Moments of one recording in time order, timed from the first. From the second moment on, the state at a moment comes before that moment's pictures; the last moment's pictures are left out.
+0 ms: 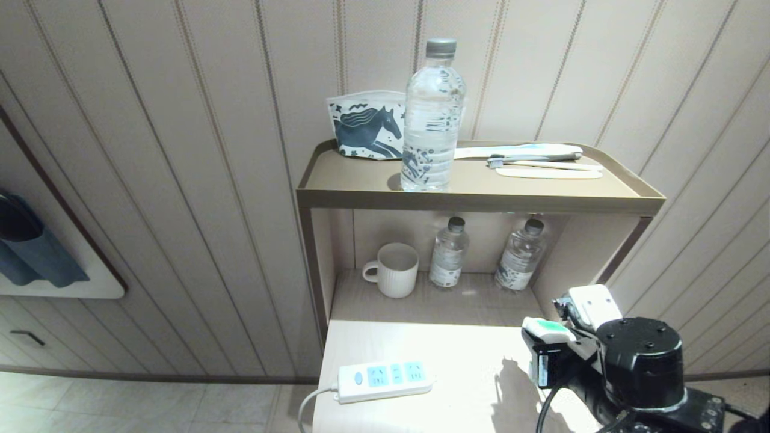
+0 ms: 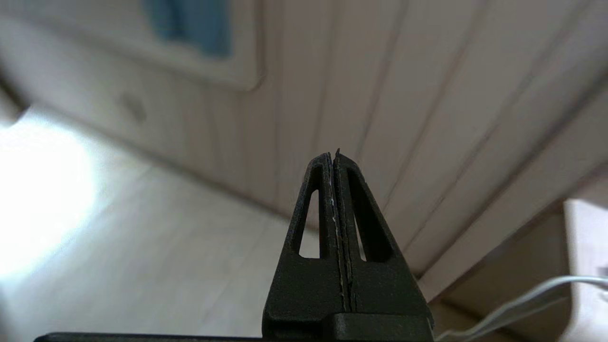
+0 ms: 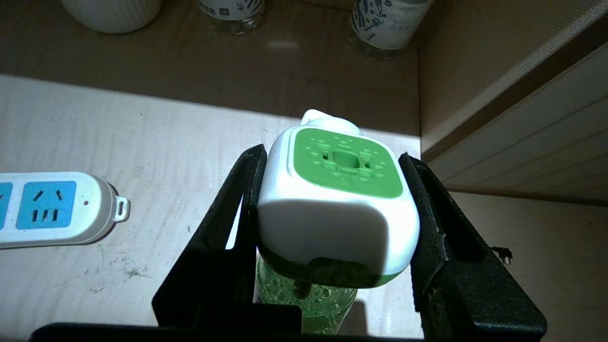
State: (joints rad) left arm 0.00 0.01 -0.17 0.22 0.35 -0.12; right arm 0.57 1.77 -0.19 -1.17 -0.56 0.14
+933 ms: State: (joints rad) left arm 0.00 0.00 -0.14 0.19 0.35 0.07; right arm 0.57 2.00 -0.08 -1.52 -0.61 0.07
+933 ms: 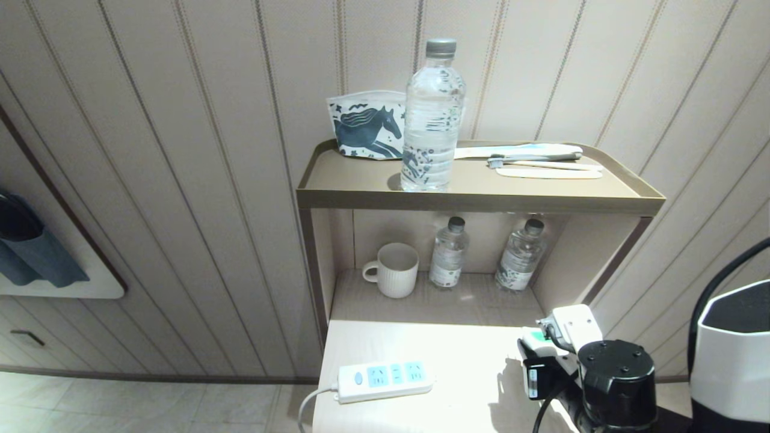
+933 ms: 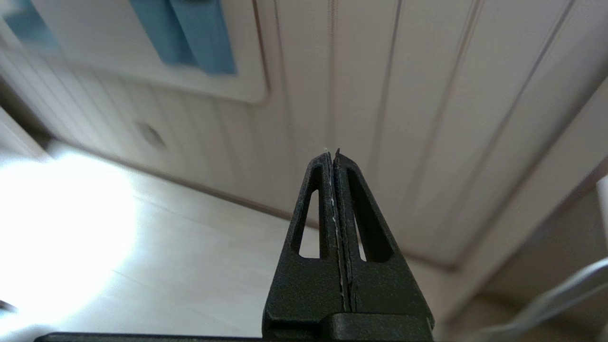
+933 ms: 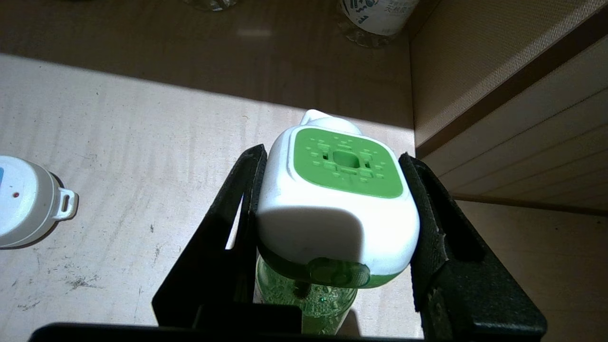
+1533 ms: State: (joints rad) left arm 0.00 0.00 -0.01 -0.12 0.00 -0.05; right arm 0.57 2.01 -0.09 -1.52 -0.61 0.11
